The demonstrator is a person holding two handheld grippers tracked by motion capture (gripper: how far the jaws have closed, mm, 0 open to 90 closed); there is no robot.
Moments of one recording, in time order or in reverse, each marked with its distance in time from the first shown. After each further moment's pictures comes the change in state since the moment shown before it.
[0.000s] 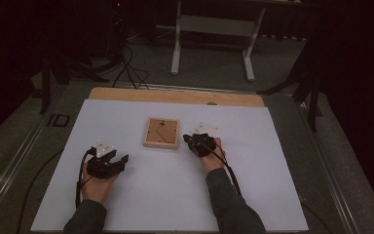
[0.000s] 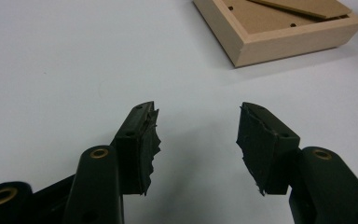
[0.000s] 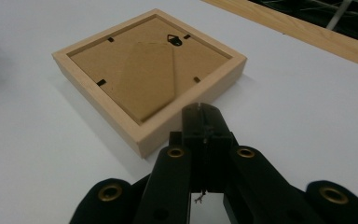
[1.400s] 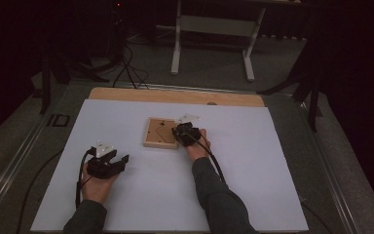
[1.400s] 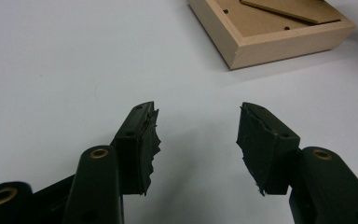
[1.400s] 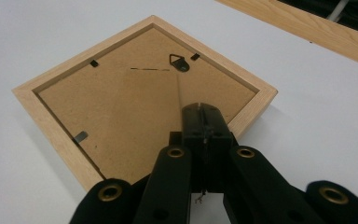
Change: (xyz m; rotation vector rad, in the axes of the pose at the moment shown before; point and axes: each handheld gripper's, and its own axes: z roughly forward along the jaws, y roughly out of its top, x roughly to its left) left arm -0.001 0.000 0.000 -0.008 -0.015 -0.001; right arm 0.008 0.029 0.053 0.067 -0.019 0.009
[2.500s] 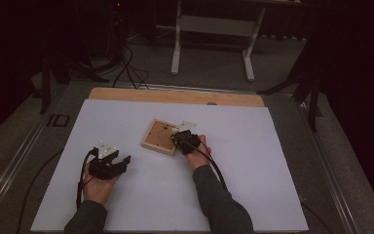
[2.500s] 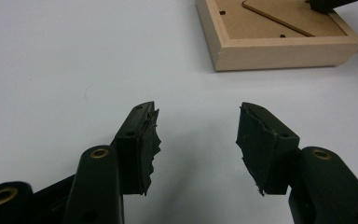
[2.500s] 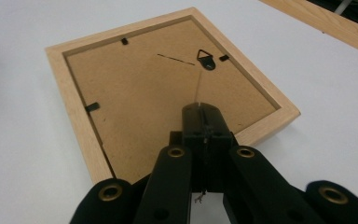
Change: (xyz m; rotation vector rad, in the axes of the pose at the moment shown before) left arm -0.005 0.000 0.001 0.002 -0.012 0.029; right arm 0.021 -0.012 -0.017 0.029 -0.011 -0.062
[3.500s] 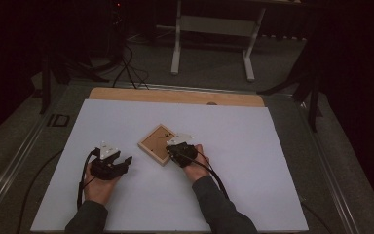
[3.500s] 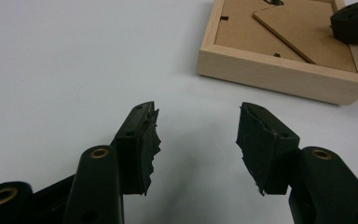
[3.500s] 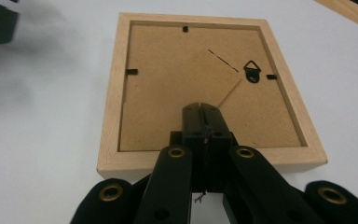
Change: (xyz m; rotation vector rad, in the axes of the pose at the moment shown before) left arm -0.003 0.000 0.002 0.009 -0.010 0.013; right arm 0.035 -0.012 -0.022 0.012 0.072 -0.075
